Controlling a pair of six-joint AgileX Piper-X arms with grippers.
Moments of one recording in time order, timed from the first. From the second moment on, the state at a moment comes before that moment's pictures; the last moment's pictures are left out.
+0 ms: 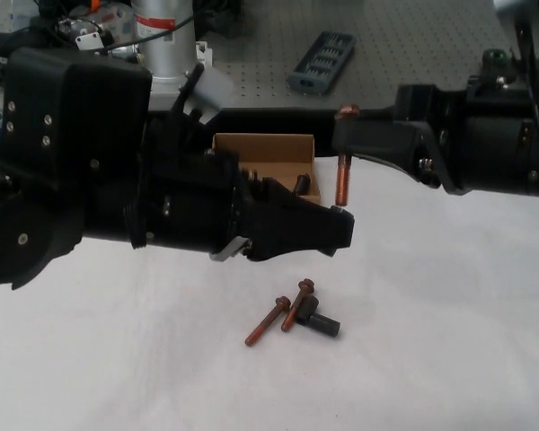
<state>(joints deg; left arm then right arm) -30.8 78.8 -51.2 -7.0 53.8 -18.1 35.2 66.6 -47.3 3.4 -25.7 36.4</state>
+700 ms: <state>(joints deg) -30.8 78.8 -50.9 -10.5 51.6 -19.4 34.7 66.9 -47.3 2.9 -26.1 43.1</state>
